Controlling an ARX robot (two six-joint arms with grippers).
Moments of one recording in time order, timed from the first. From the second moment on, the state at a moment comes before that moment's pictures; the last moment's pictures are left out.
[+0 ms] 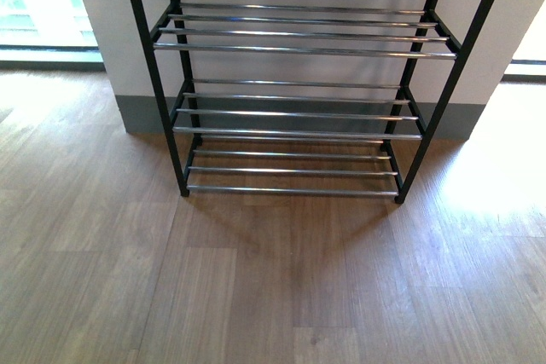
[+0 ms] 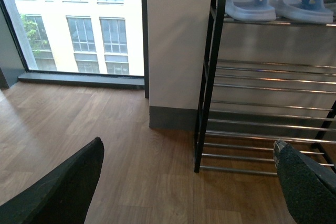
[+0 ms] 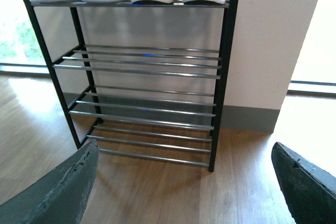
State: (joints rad) left arm 0.00 0.02 0.01 0.00 0.00 0.00; right arm 0.00 0.00 0.02 0.00 0.00 0.00
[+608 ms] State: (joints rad) left arm 0.00 0.02 0.01 0.00 0.00 0.00; right arm 0.00 0.00 0.02 0.00 0.00 0.00
